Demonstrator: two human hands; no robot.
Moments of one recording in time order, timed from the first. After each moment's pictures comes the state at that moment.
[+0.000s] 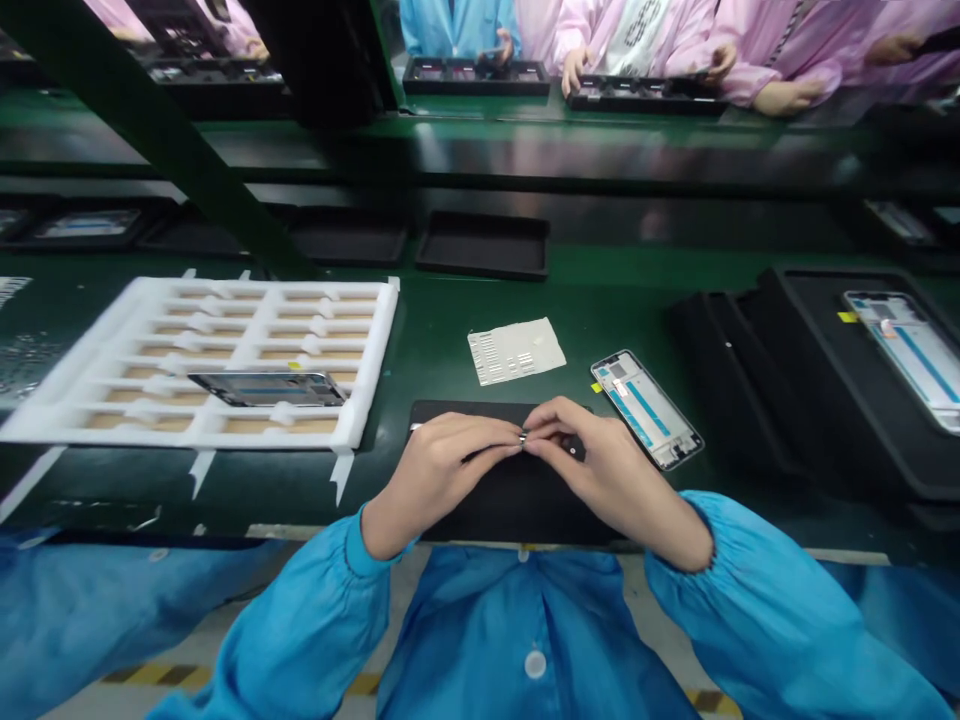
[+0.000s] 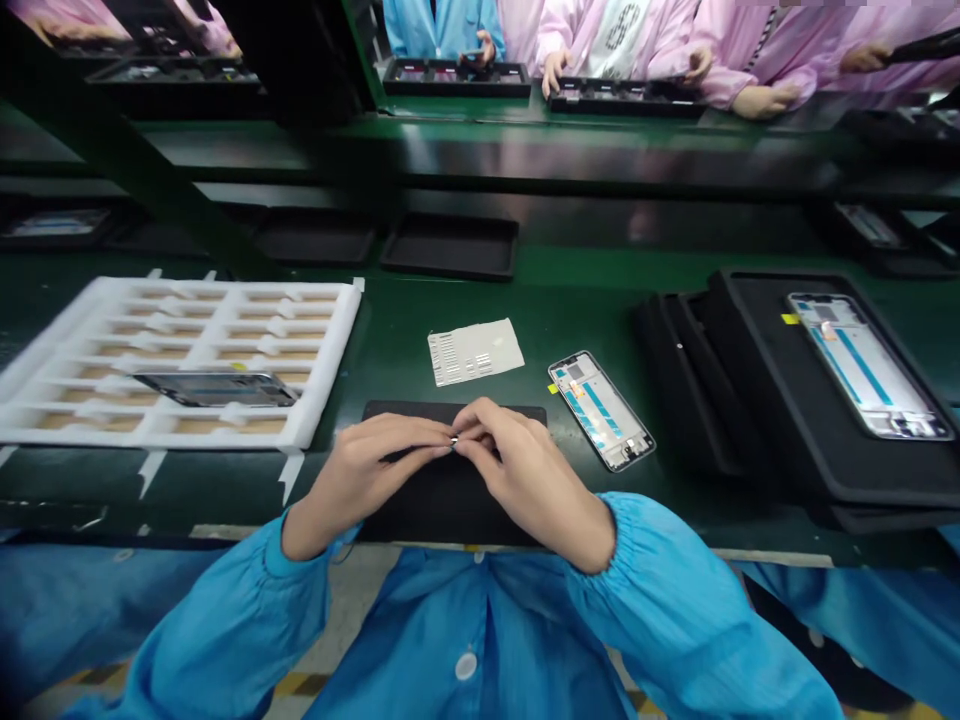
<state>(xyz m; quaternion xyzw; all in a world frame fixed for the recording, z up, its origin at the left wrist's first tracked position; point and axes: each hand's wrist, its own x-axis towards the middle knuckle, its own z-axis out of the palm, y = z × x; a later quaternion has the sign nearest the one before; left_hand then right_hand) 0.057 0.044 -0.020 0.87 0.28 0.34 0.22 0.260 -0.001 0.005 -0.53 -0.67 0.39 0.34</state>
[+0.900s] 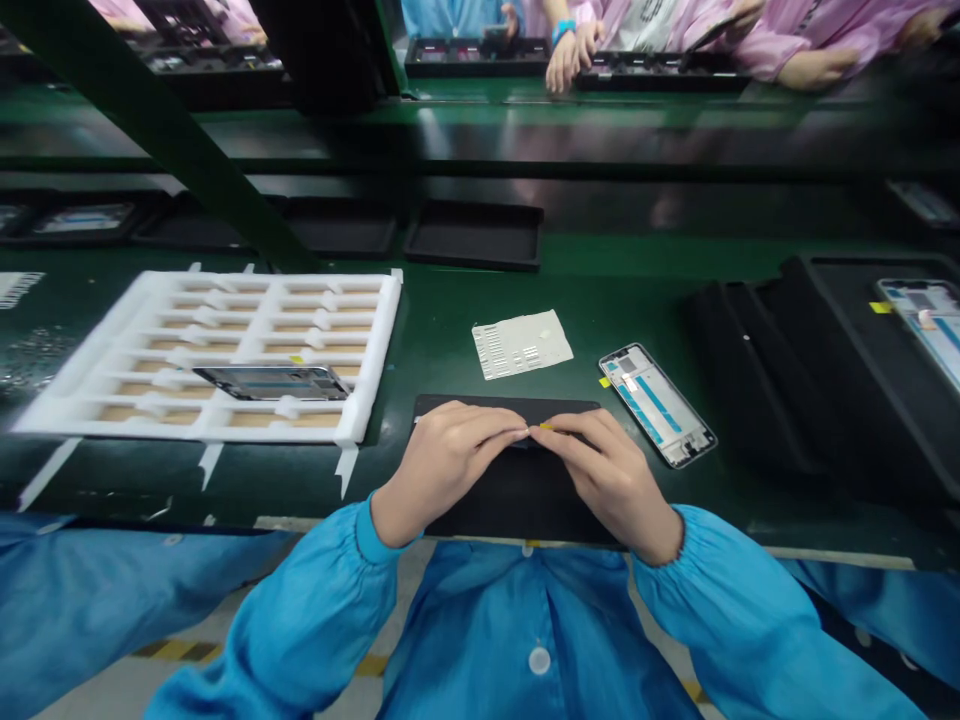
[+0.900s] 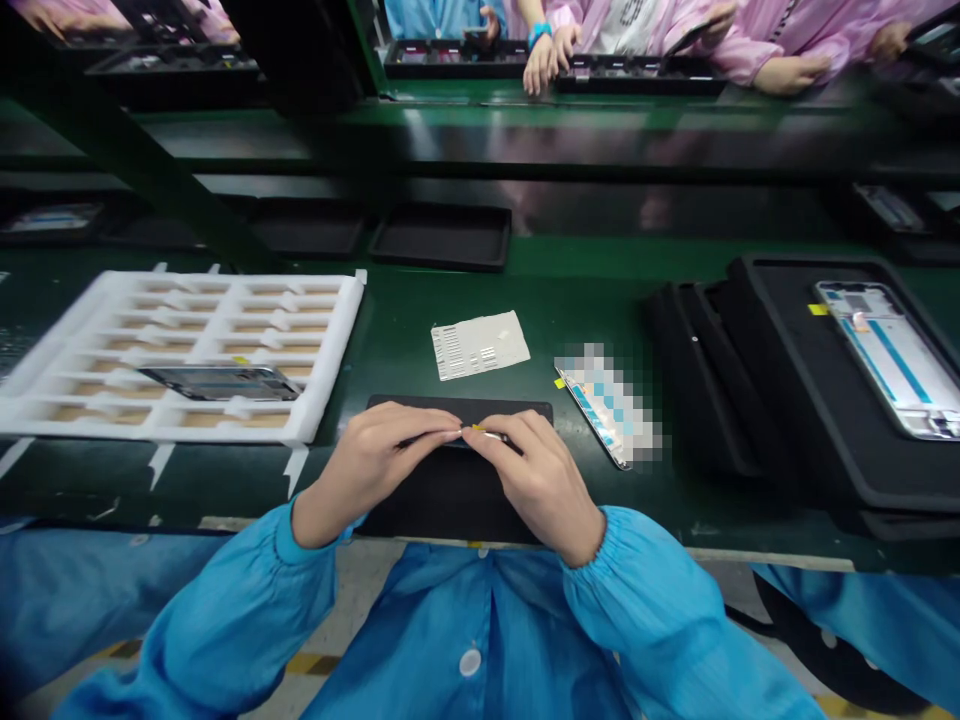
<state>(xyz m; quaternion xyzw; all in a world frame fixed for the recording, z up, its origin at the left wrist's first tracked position) 0.063 0.049 -0.022 0.88 0.31 0.30 0.19 0.266 -0.017 -0.035 -0.48 -0.79 0.09 0.36</state>
